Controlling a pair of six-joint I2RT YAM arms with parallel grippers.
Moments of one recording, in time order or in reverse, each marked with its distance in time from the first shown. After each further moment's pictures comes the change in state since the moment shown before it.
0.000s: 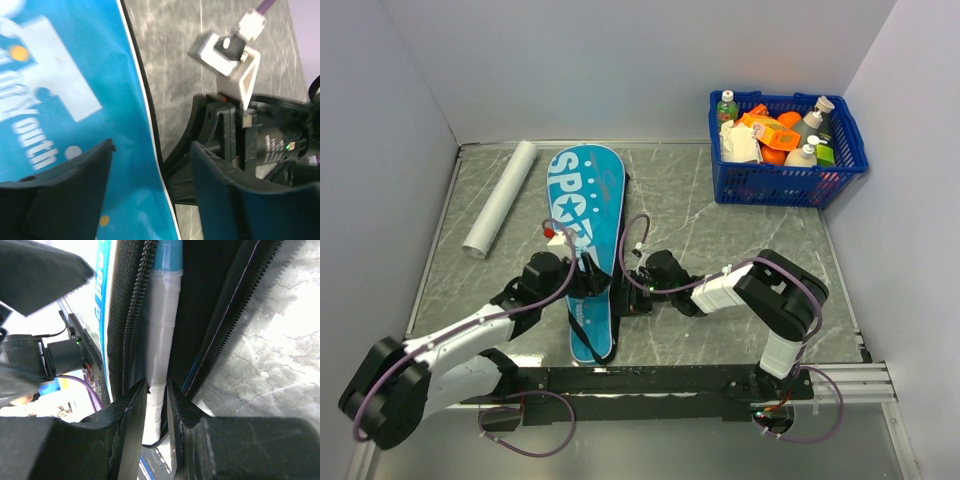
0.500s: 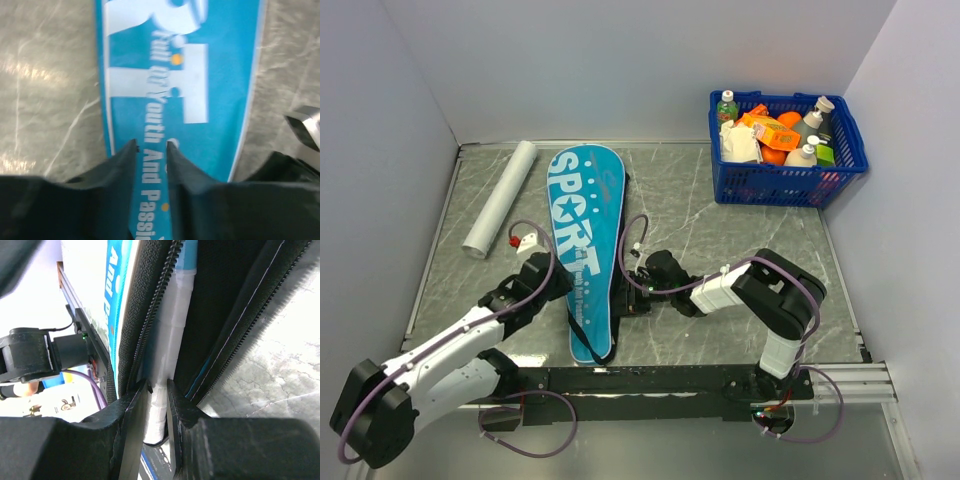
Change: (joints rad) left arm 0.000 -0.165 0.089 -0.466 -0.464 -0.208; right arm 0.001 0.014 0.000 0.043 -0.037 0.004
